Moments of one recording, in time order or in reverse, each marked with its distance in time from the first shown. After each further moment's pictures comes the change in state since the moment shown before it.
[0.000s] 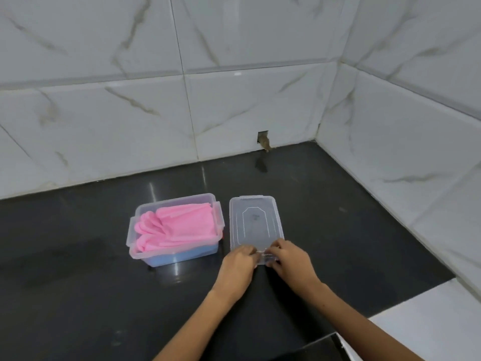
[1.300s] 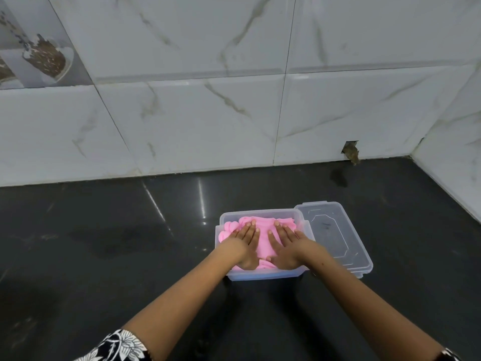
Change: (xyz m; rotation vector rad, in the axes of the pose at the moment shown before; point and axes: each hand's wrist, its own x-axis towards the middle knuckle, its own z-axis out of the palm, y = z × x) left_hand -0.003 -0.161 -0.100 0.221 -0.835 -0.358; right_hand 0.149 -0.158 0.009 -0.400 -0.794 -0.099
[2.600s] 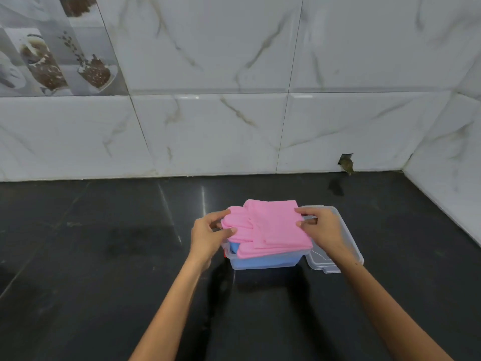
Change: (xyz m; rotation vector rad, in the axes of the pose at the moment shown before) left_hand -0.074 -0.030 0.044 -1.599 0.950 -0.091; right_hand -0.061 0.029 0.006 1.023 0.905 0.083
